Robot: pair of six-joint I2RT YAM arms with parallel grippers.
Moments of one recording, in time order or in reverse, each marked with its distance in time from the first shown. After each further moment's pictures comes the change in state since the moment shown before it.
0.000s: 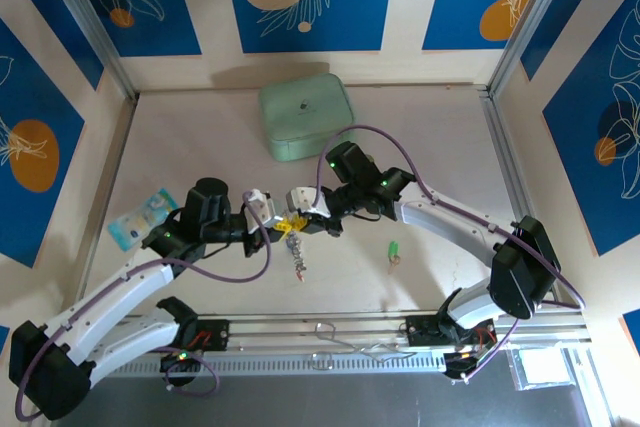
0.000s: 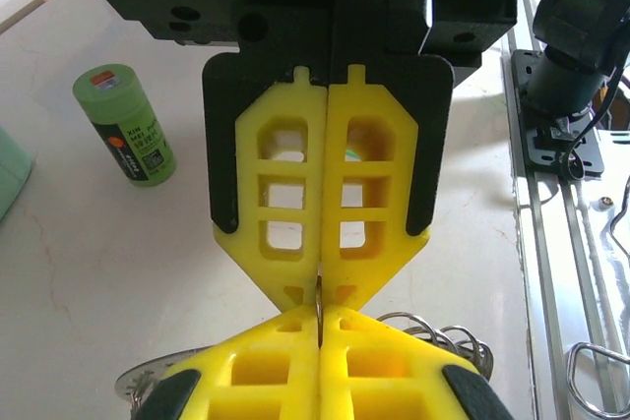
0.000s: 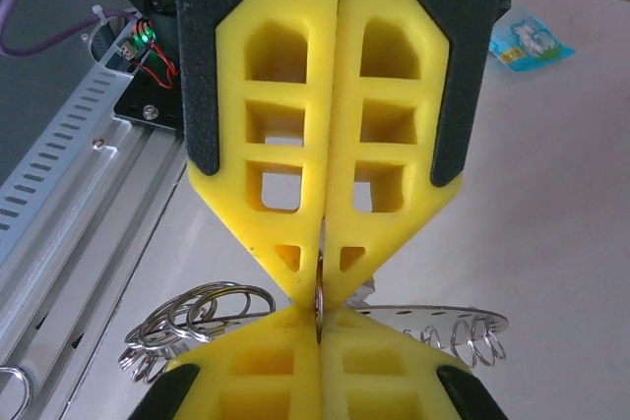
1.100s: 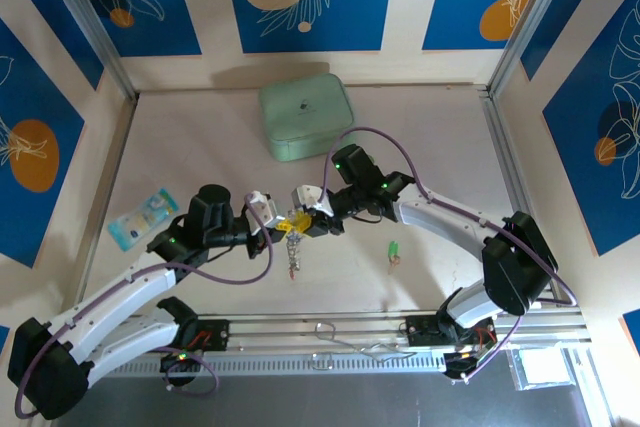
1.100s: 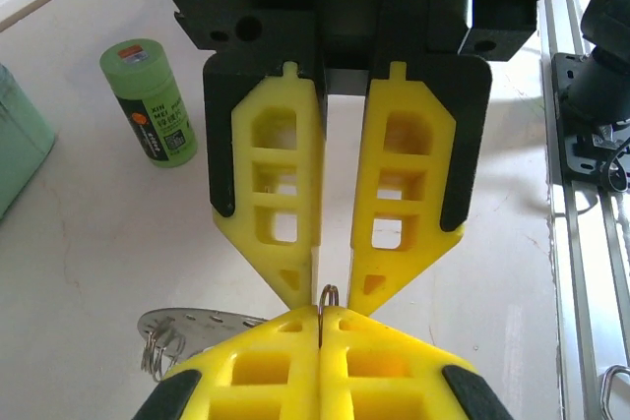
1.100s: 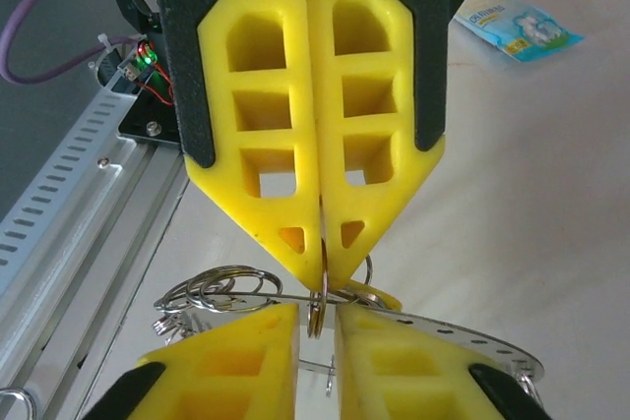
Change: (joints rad) left arm -0.025 -0.008 -0.075 0.110 -0.079 -0.082; right arm -0.048 0.024 -0.090 0.126 -0.097 0.062
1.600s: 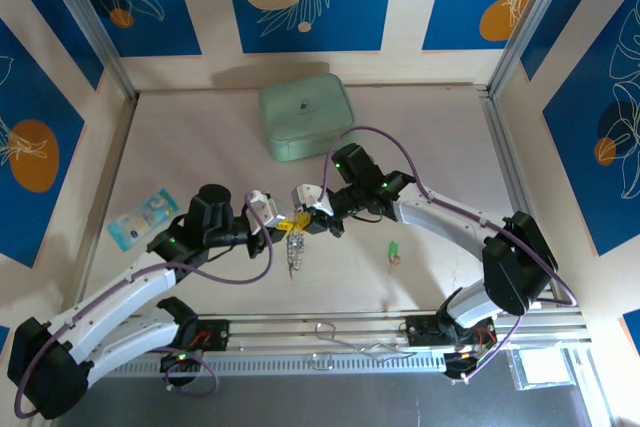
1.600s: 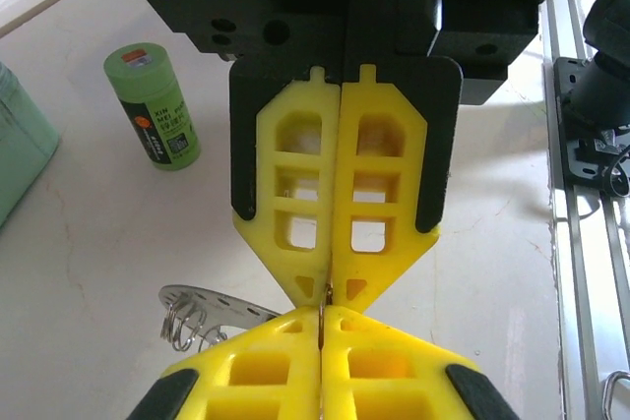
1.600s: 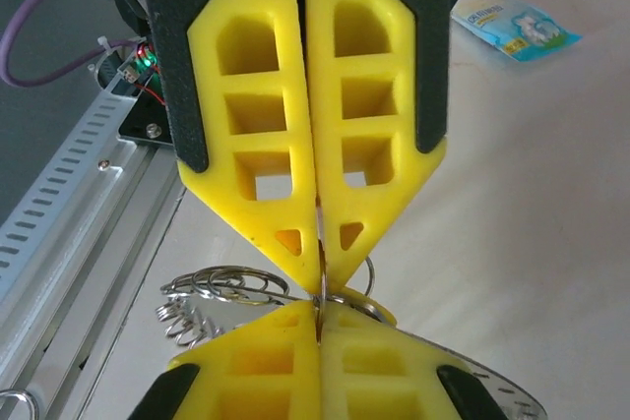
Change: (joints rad) left arm -0.004 0.004 0.008 -0.008 -0.008 -0.005; right arm -0.002 0.000 0.010 -0.014 0.000 -0.001
